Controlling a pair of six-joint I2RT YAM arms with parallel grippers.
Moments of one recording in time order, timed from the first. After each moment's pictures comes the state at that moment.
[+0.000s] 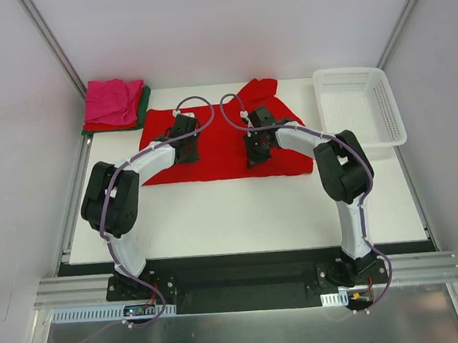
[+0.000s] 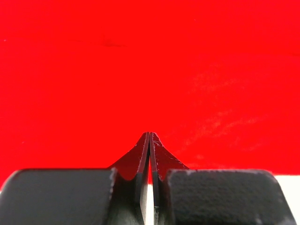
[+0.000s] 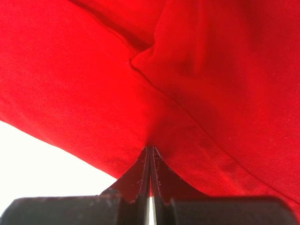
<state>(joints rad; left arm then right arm) -0.42 1.81 1.20 -0.35 -0.17 -0.33 0.52 2.09 1.50 -0.52 -0.22 0.30</state>
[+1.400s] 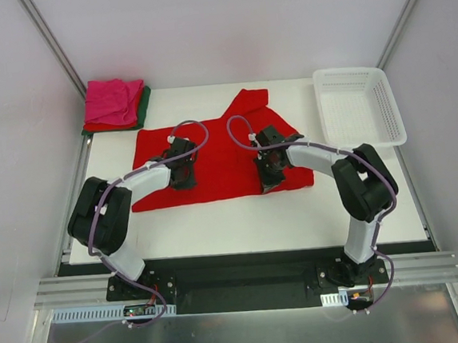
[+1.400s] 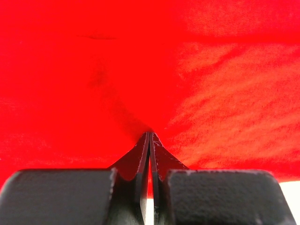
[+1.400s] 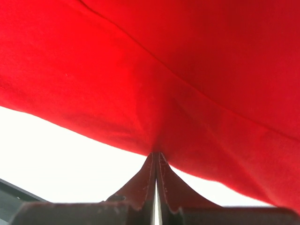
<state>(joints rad) -0.45 1.67 0.95 -0.37 -0.13 -0.46 0.57 1.85 1.20 -0.61 -0.19 0.30</state>
